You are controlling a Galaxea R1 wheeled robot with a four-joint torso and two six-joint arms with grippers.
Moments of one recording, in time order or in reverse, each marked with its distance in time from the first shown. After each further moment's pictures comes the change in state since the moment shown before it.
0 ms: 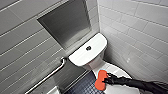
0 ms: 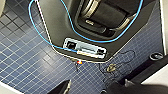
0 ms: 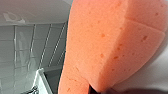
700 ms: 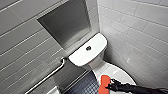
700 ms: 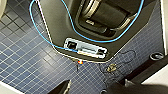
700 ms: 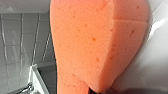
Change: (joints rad) left arm 0.000 -0.001 0.000 0.000 0.000 0.000; right arm -0.087 -0.089 0.058 -0.001 0.061 0.000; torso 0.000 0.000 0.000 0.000
